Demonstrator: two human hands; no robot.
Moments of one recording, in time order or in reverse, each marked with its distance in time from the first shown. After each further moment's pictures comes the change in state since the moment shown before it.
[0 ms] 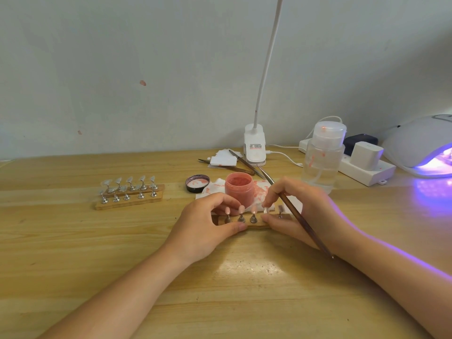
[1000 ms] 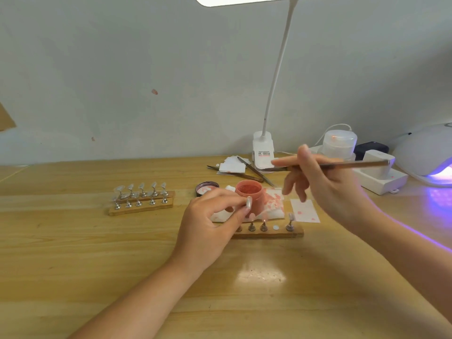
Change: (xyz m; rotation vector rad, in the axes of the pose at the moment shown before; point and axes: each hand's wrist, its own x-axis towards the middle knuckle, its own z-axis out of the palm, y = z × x) left_hand -0.004 0.011 -0.002 -0.065 0.302 0.330; right_hand 0.039 -0.030 -0.021 0.381 0.153 0.290
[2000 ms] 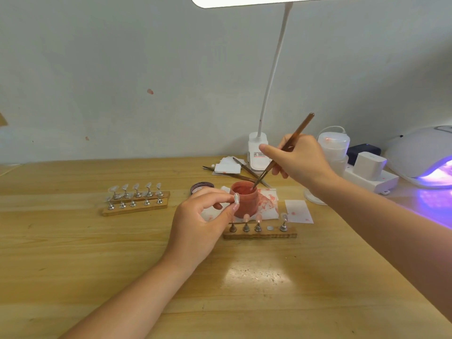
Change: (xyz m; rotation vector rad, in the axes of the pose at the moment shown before) left_hand 0.002 0.000 -0.002 0.031 0.059 -0.096; right_hand 0.053 0.017 0.009 -0.233 0.137 0.194
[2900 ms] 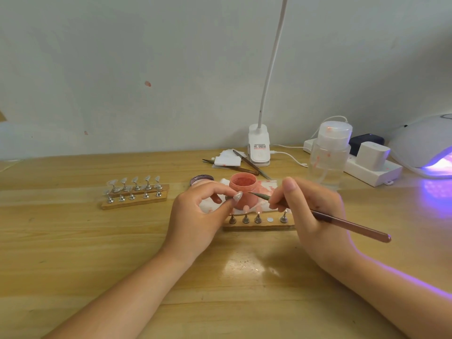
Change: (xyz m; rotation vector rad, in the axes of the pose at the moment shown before) left_hand 0.000 -0.002 0.000 -0.020 -0.028 -0.010; right_hand -0.095 0.014 0.008 0.216 0.080 -0.447
